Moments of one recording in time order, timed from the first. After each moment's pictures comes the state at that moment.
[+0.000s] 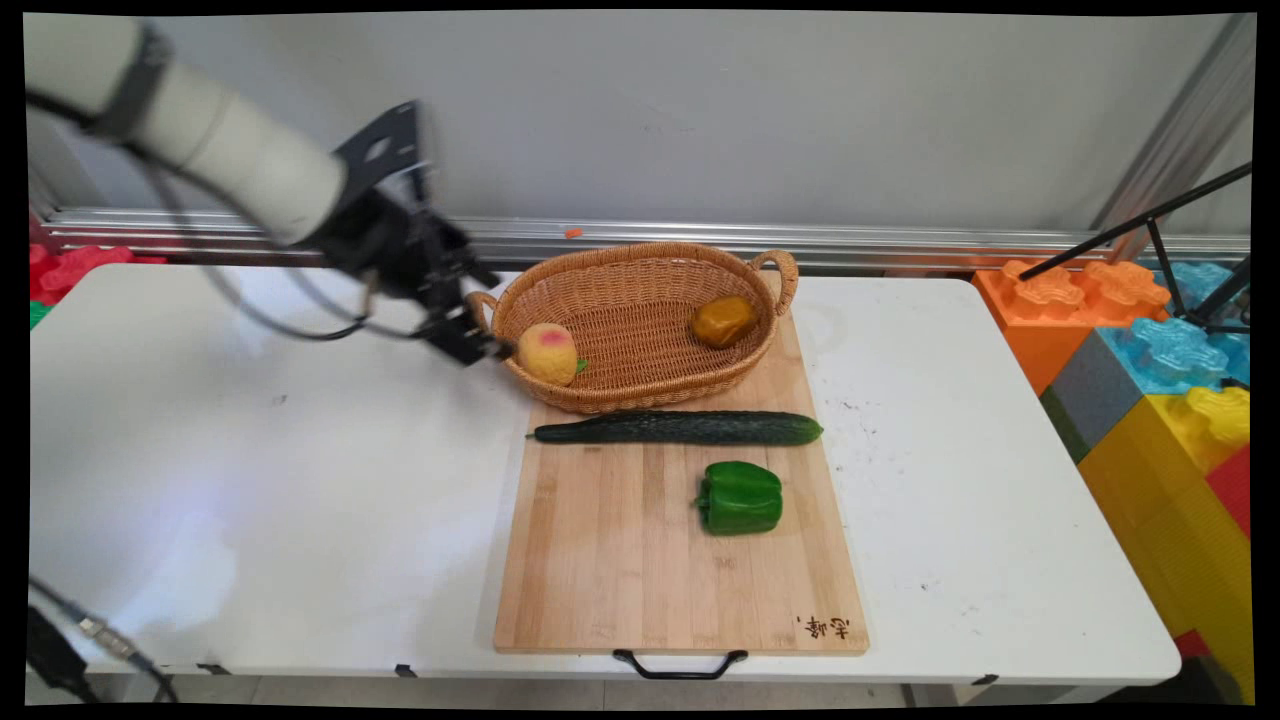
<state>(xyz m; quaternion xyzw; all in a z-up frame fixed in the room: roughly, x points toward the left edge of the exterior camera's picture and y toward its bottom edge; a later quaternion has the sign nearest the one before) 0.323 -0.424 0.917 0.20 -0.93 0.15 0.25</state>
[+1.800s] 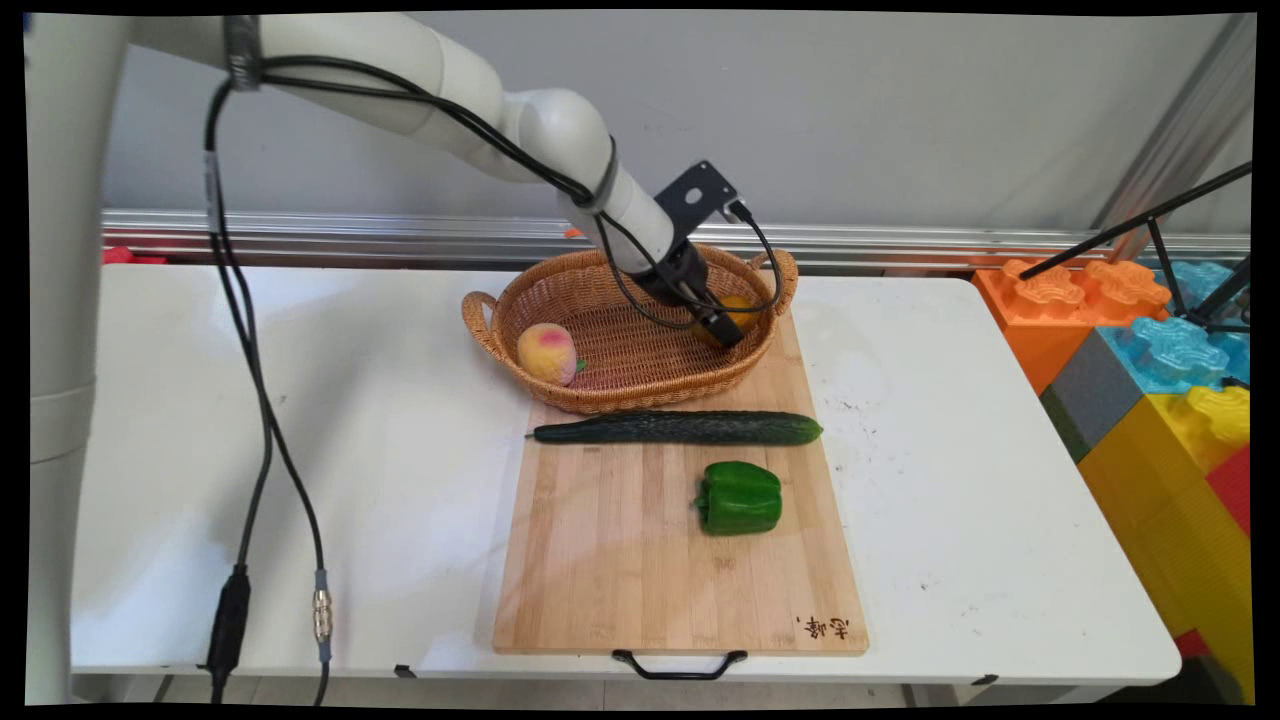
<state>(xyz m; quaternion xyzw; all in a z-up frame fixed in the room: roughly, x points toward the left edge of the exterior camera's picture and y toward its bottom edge) 0.130 -0.616 0.780 0.32 -0.90 0.13 0.27</state>
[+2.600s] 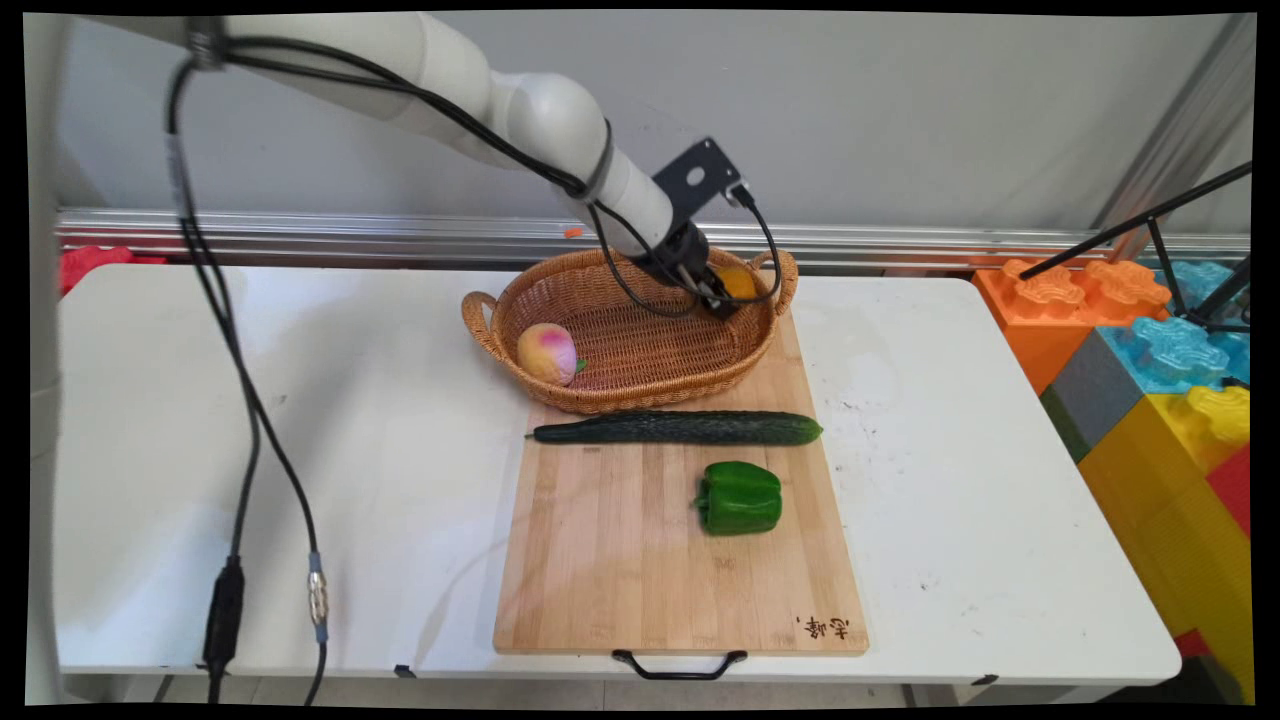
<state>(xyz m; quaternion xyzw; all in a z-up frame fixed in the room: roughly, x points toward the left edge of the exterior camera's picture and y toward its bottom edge) 0.131 -0.602 0.811 0.29 -0.90 0.19 0.27</state>
